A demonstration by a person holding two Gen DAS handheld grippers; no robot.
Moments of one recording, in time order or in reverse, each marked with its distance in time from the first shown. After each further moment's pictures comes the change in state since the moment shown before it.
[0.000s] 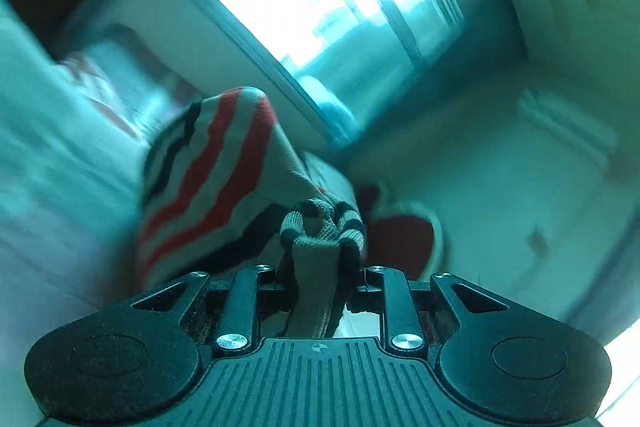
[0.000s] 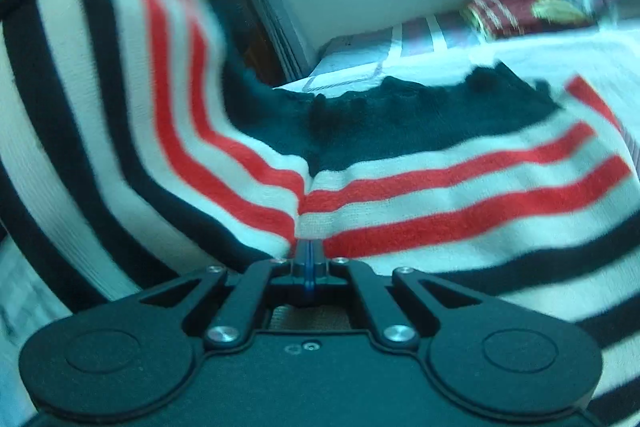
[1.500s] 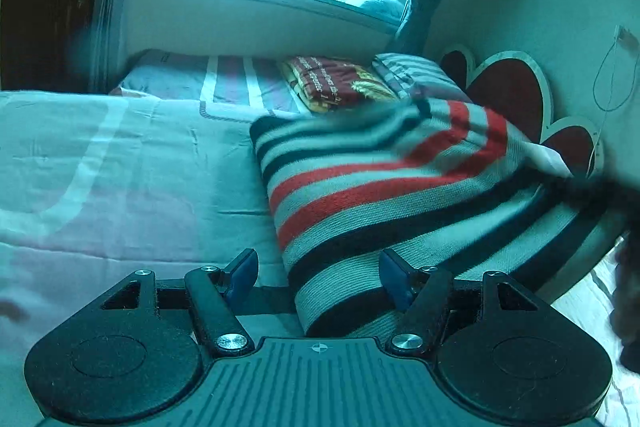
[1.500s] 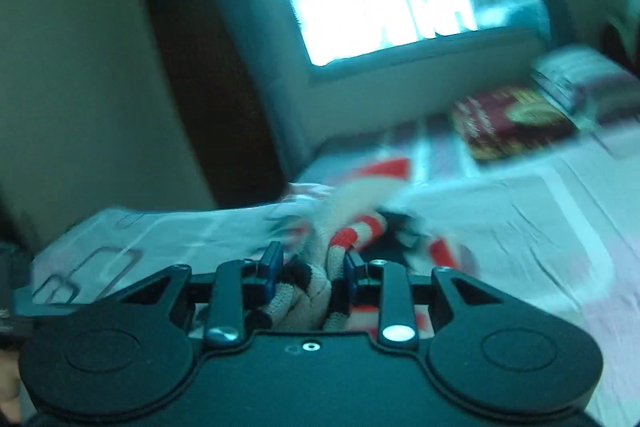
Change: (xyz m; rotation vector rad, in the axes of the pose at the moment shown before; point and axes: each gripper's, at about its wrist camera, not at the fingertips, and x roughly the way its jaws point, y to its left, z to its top) left arm 0.055 0.028 -0.049 0.431 0.226 0.379; right arm -0.123 -0.069 0.031 -0.088 -0.233 -0.035
